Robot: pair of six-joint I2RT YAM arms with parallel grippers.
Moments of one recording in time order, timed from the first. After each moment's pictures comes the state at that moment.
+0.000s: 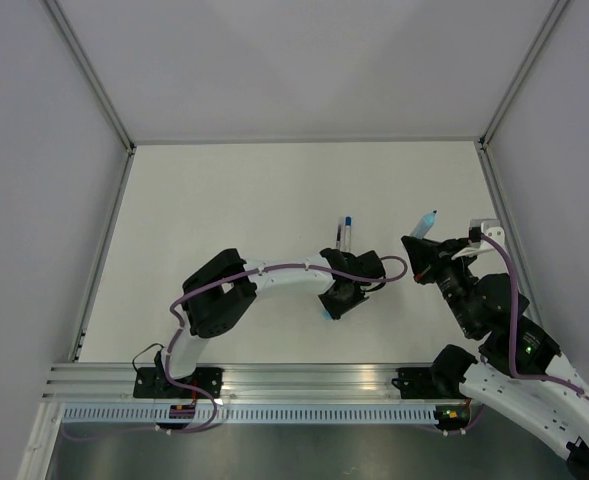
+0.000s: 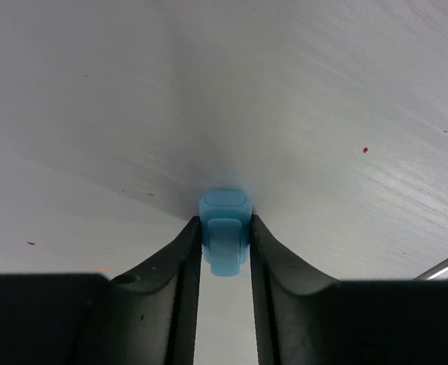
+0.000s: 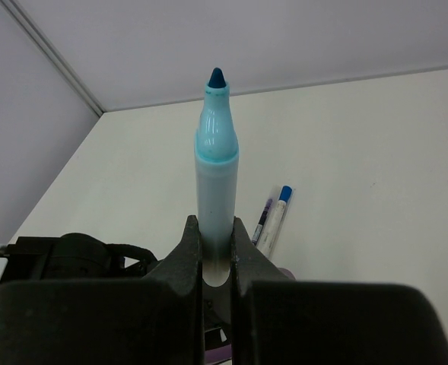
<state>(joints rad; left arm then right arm) -1.15 2.08 1.52 -0.78 -0.05 -0.09 0.82 0.41 0.73 -0.32 0.51 0.37</state>
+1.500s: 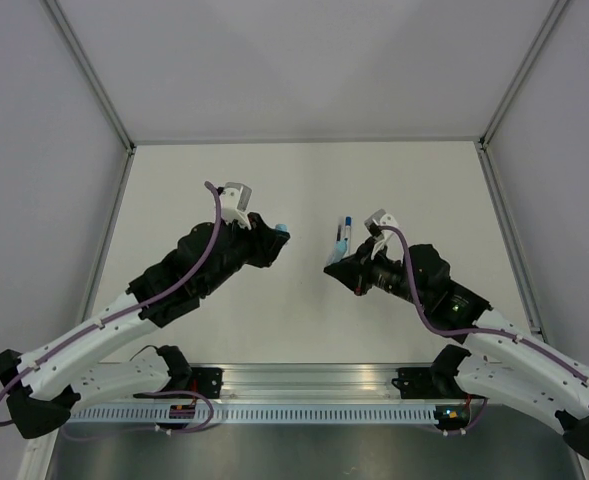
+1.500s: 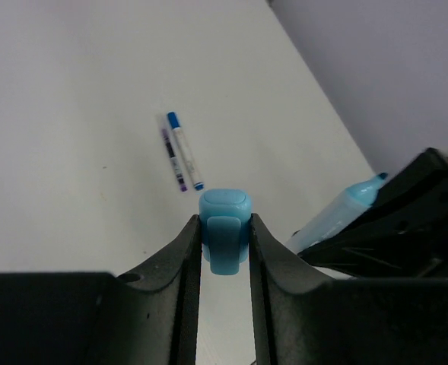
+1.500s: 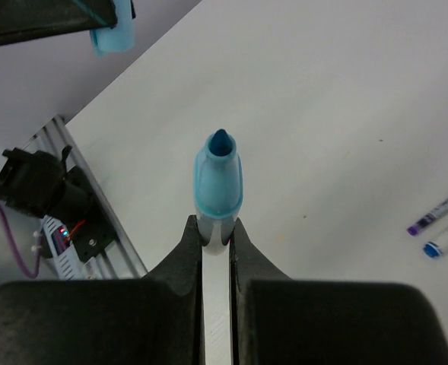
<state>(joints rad) -0.94 0.93 0.99 -0.30 -0.30 -0.52 0.82 0.78 0.63 -0.03 -0.12 0.36</state>
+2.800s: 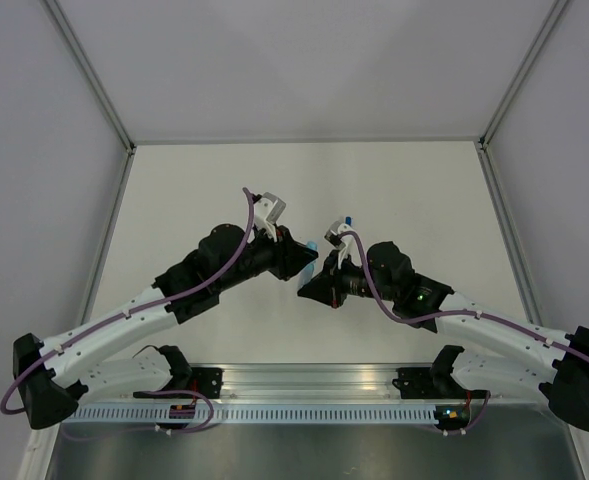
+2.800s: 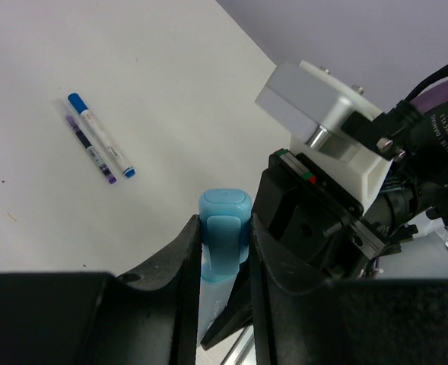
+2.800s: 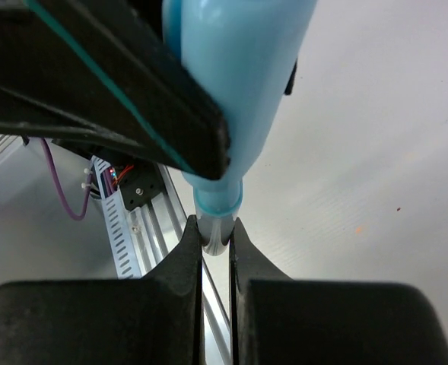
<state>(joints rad) -0.94 1.01 0.89 -0.06 0.03 -0.46 0.89 1.04 0.63 0.12 -0.36 0.40</state>
